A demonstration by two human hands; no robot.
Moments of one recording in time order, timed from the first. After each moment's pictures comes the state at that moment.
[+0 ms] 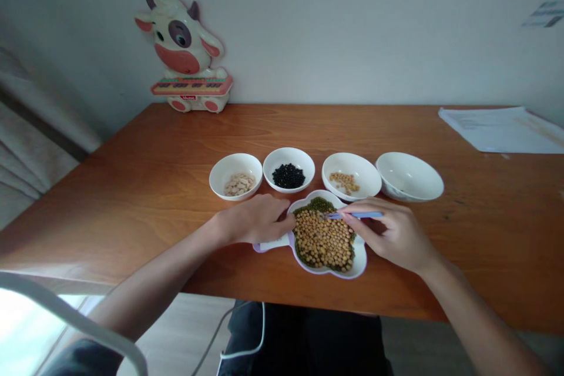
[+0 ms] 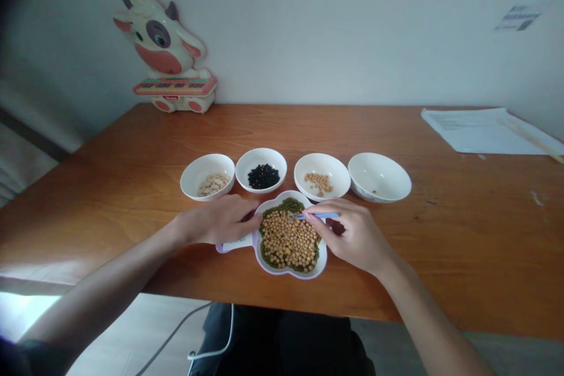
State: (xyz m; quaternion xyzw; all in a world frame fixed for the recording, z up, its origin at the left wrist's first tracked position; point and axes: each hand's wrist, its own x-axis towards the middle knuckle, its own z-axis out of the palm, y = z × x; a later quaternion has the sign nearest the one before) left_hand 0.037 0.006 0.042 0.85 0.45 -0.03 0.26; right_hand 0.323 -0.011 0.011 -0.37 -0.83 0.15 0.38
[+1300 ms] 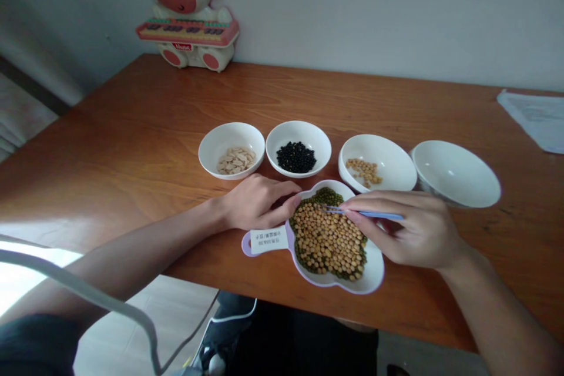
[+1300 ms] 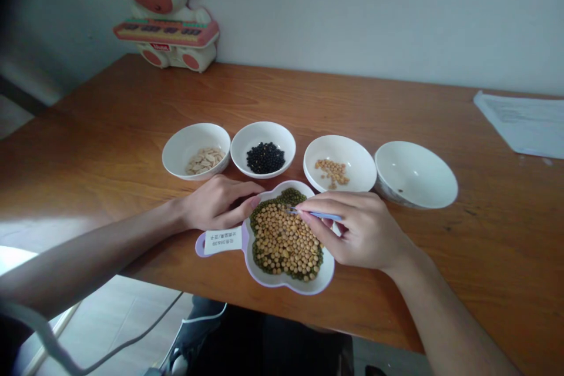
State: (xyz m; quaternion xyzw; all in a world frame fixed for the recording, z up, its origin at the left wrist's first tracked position) left_hand 0.024 0.010 -0.001 0.89 0.33 0.20 0.25; right_hand 0.315 0.016 0.018 -0.24 -0.90 0.09 0.35
